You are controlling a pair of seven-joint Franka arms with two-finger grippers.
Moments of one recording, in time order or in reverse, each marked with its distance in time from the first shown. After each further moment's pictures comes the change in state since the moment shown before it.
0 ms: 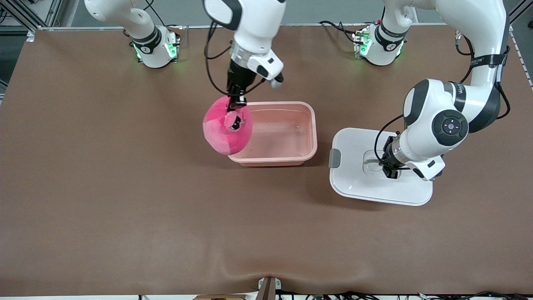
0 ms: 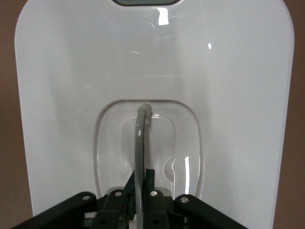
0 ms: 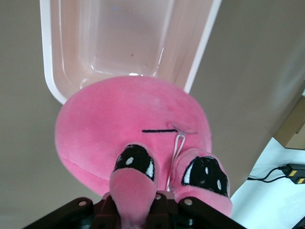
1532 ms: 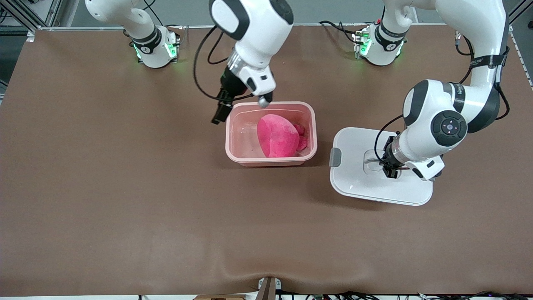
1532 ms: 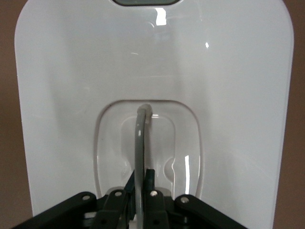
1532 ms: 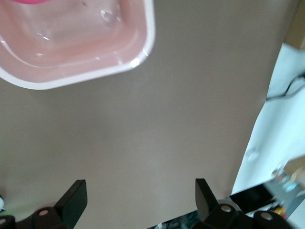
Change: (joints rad) left arm 0.002 0.000 -0.002 -0.007 0.002 0.001 0.014; right arm 0.013 0.055 -0.106 0.120 -0.046 -0.209 0.305
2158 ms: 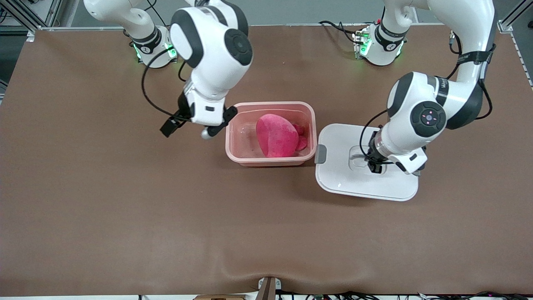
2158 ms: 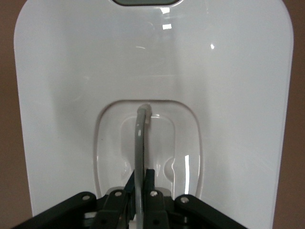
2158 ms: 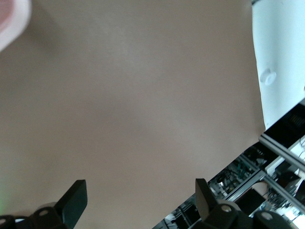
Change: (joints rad) left arm -0.016 -0.016 -0.090 0.009 0.000 0.001 -0.147; right arm -0.130 -0.014 -0.061 0.001 0.000 -0.033 0.250
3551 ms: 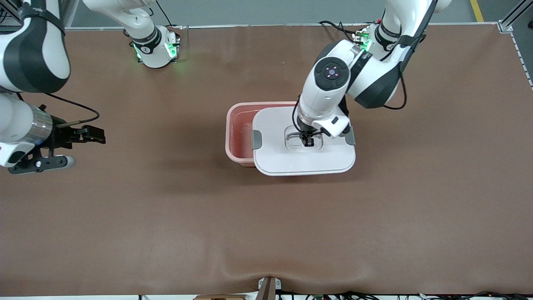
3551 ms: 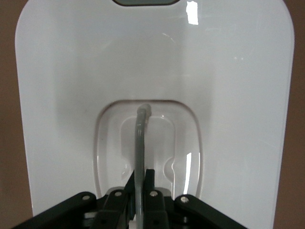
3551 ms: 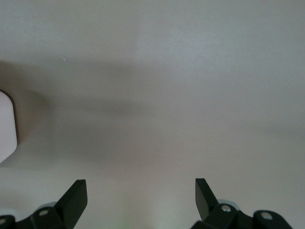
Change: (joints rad) left arm -0.209 0.057 -0.130 0.094 0.000 0.033 -0.502; right arm -0.615 -0.124 -0.023 -0.085 0.543 0.109 0.102
